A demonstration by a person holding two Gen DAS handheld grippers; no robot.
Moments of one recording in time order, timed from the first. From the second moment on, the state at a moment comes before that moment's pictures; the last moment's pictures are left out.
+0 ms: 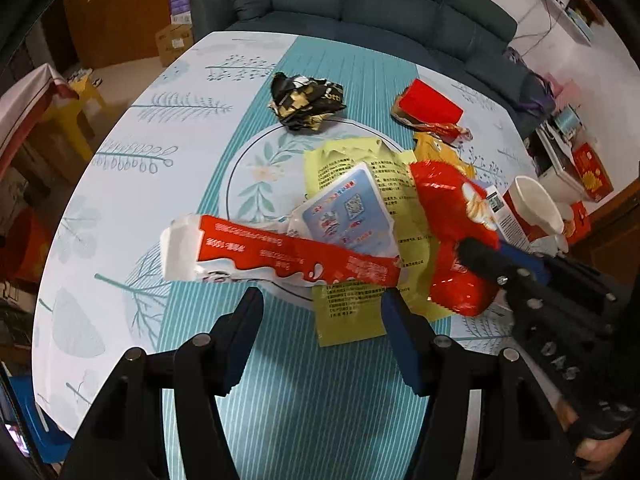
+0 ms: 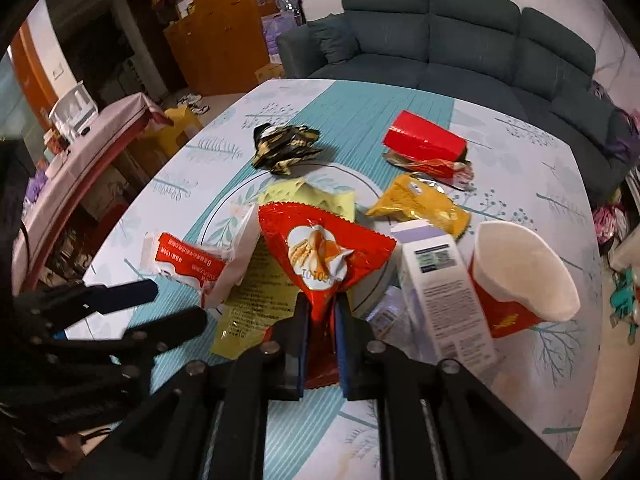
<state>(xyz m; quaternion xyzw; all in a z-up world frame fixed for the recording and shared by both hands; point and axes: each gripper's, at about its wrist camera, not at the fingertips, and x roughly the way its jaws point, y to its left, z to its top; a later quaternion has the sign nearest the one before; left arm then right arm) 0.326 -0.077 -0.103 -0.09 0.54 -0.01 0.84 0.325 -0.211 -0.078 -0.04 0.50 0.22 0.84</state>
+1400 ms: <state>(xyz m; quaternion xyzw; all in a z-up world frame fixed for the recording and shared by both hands) 0.232 -0.061 -0.032 -0.06 0.49 -0.04 0.87 0.232 -0.209 -0.045 0.02 0.49 0.22 0.84</state>
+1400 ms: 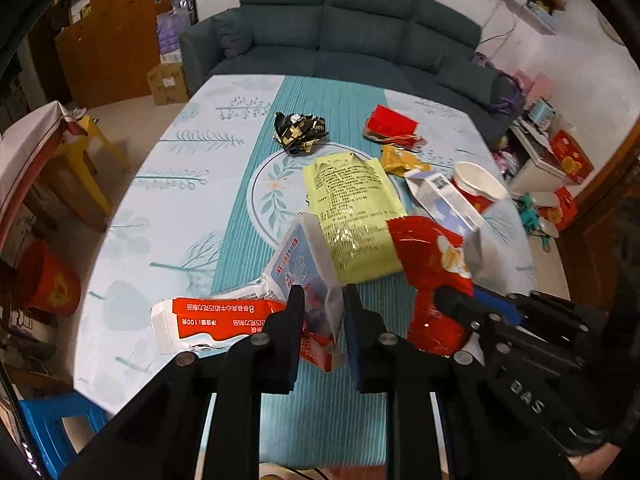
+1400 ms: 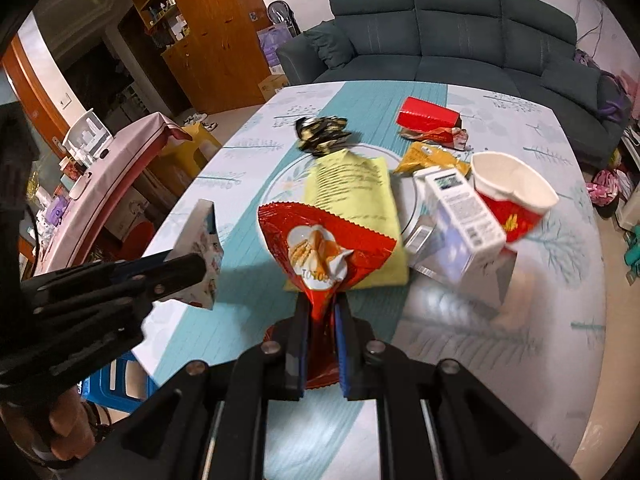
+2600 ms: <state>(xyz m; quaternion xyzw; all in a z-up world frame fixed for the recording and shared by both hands) 0.010 -0.048 -0.229 0.01 0.62 -0.17 0.77 -0.040 -0.187 -0.230 0.14 0.62 0.11 0.77</state>
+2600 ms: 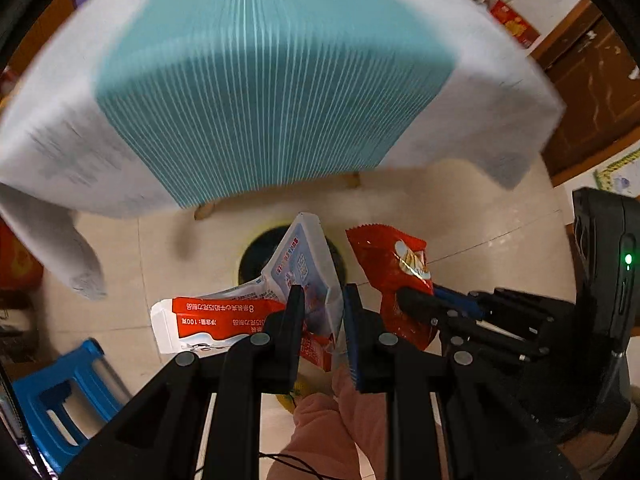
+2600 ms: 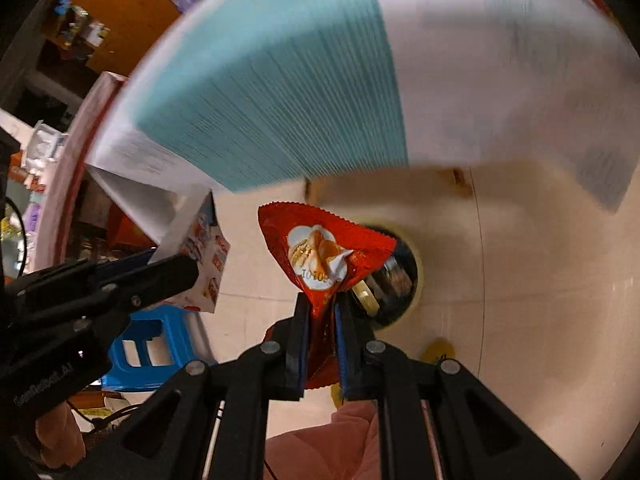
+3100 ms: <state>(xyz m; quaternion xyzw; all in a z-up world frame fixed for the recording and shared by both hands) 0.045 -0.060 -0.417 0.01 0.65 -0.14 0.74 -0.014 -0.198 -0.448 0.19 0.67 0.08 0.71</state>
